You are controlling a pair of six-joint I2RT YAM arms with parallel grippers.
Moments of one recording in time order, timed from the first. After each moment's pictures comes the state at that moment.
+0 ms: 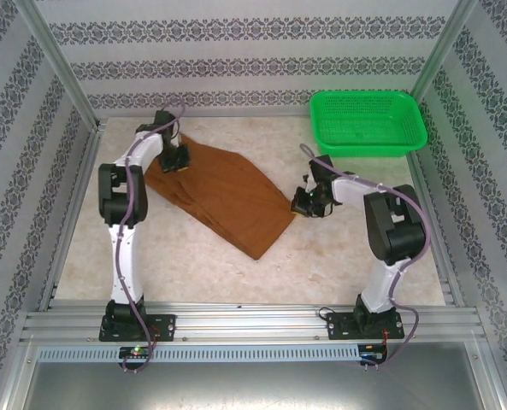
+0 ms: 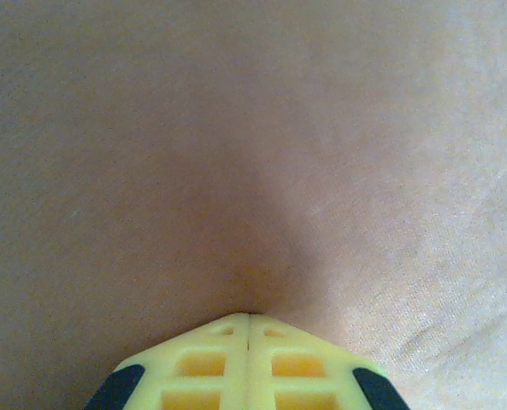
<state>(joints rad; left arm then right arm) -0.04 2.43 2.08 -0.89 0.21 -0.37 0.29 1.81 1.03 -0.48 -0.40 0.54</state>
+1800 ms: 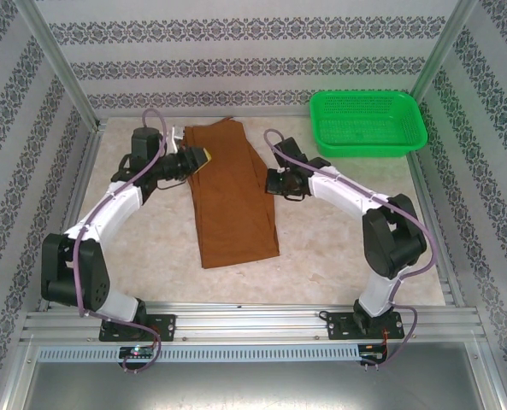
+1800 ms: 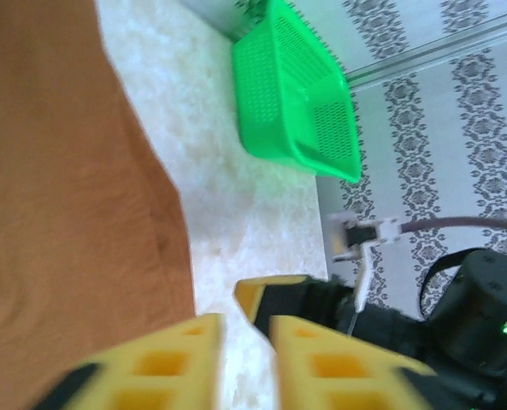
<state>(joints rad) -0.14 1.48 1.12 -0.14 0.68 -0.77 0.52 1.78 1.33 -0.54 -0.05 0.57</state>
